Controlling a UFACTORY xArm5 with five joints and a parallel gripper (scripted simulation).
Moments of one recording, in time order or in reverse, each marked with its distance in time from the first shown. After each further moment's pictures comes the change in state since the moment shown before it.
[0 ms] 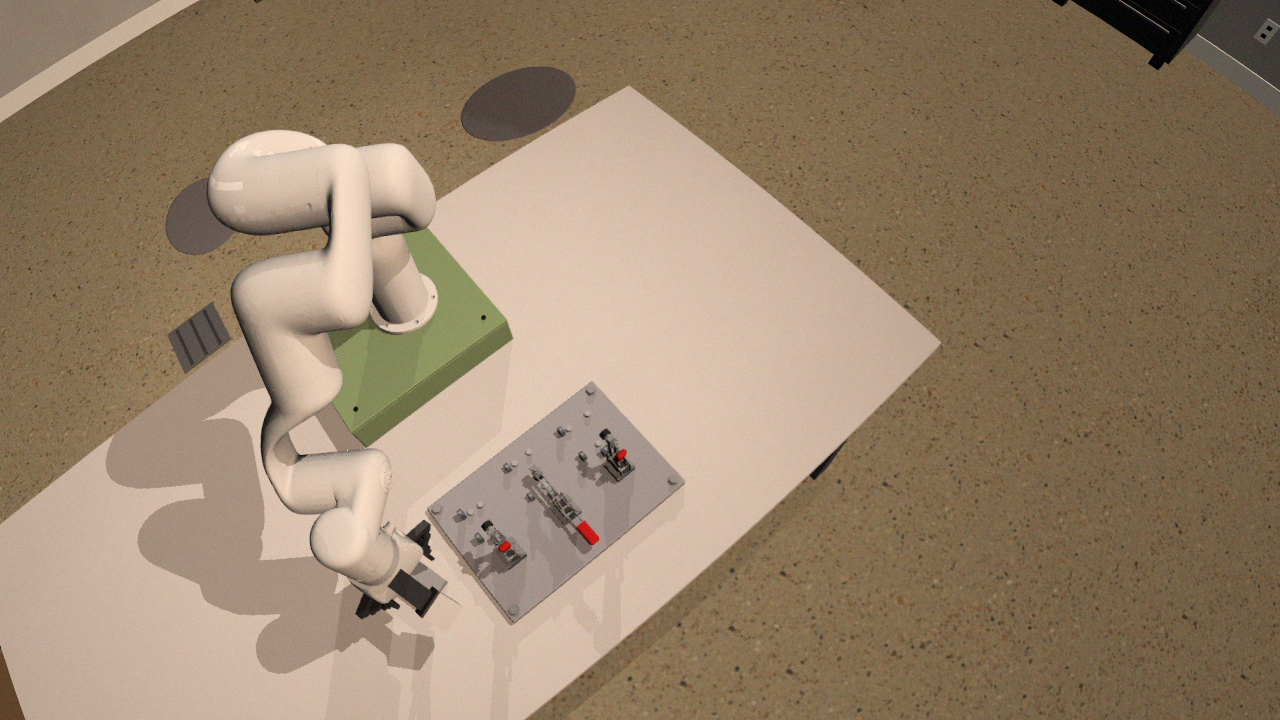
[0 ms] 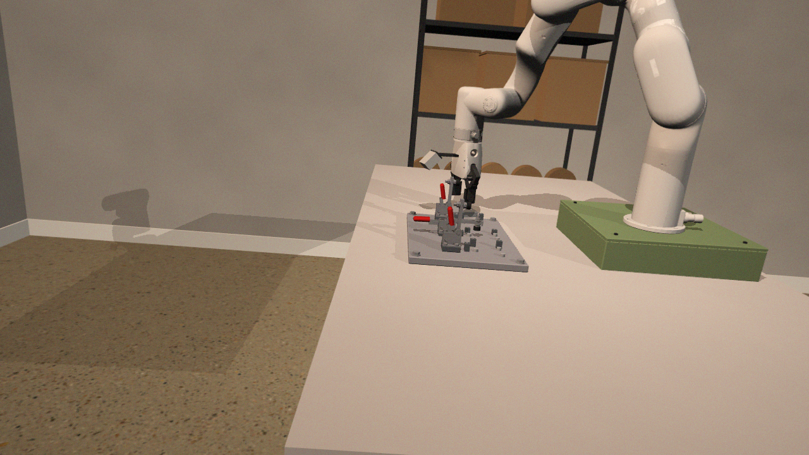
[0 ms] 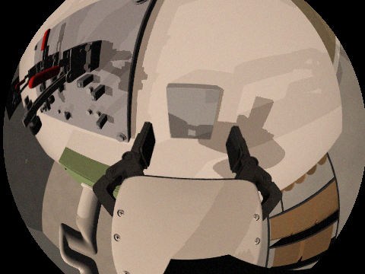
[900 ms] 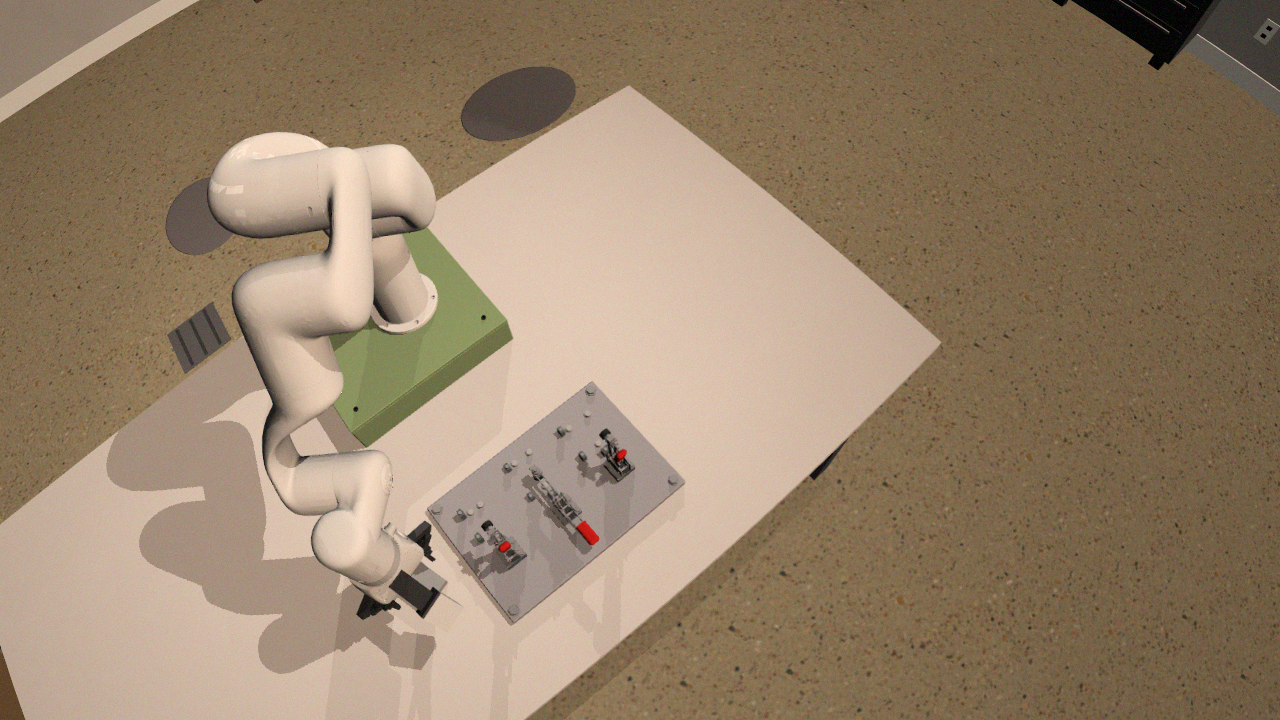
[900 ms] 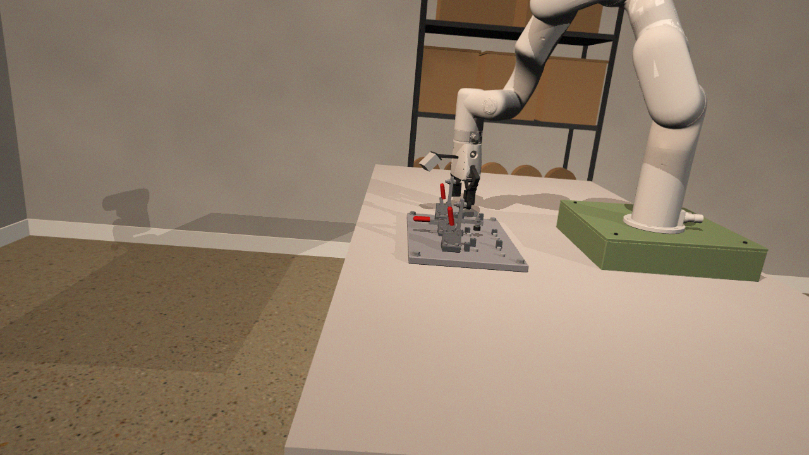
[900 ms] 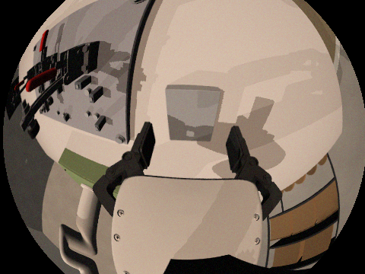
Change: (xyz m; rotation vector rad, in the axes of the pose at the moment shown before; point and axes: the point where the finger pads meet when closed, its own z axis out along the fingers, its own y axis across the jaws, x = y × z) arm 0.000 0.000 0.004 -0.001 0.000 0.000
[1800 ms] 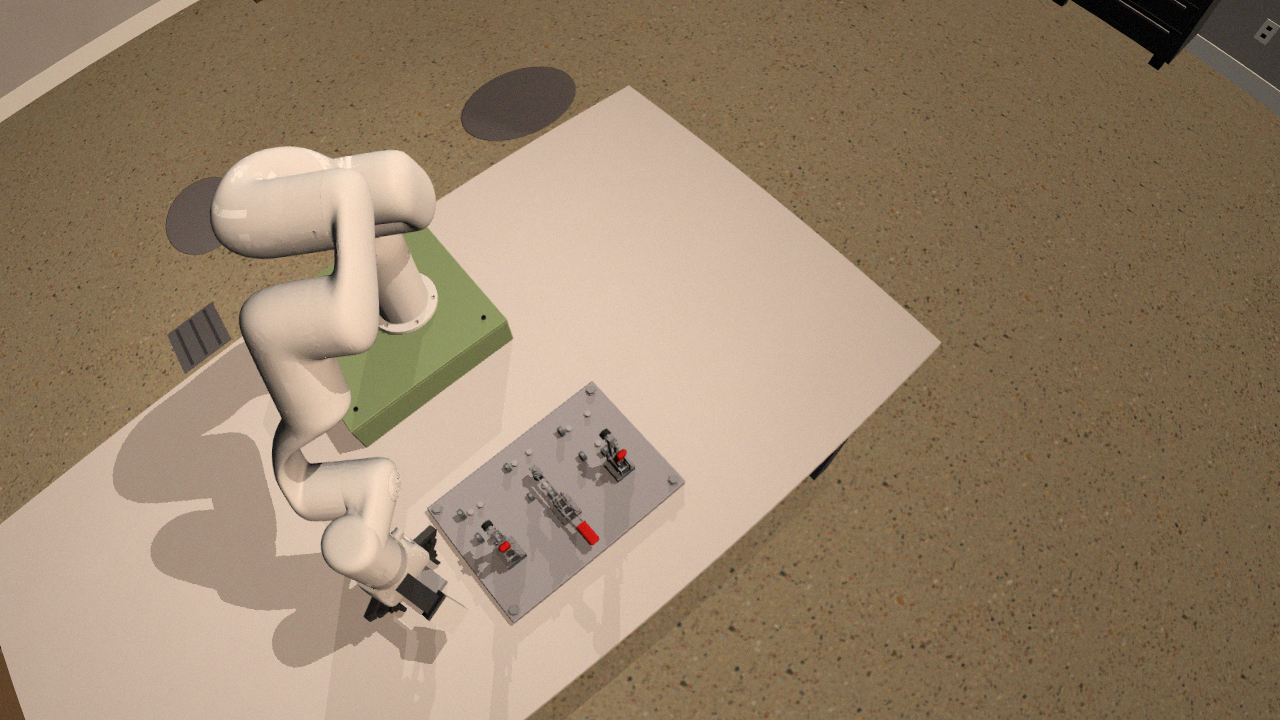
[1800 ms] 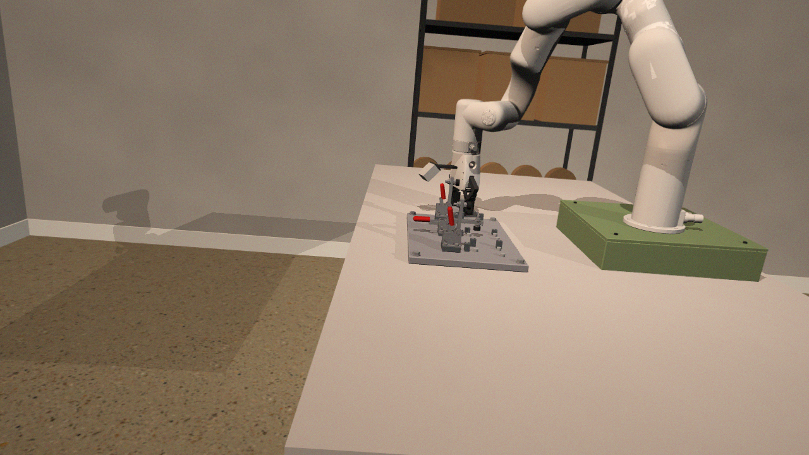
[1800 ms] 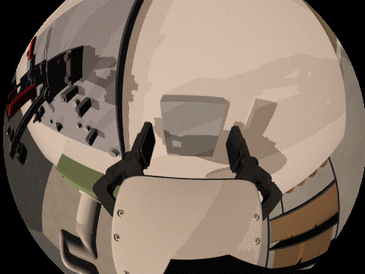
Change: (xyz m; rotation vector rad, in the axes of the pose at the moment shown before) arm 0.001 0.000 0.027 0.000 0.000 0.000
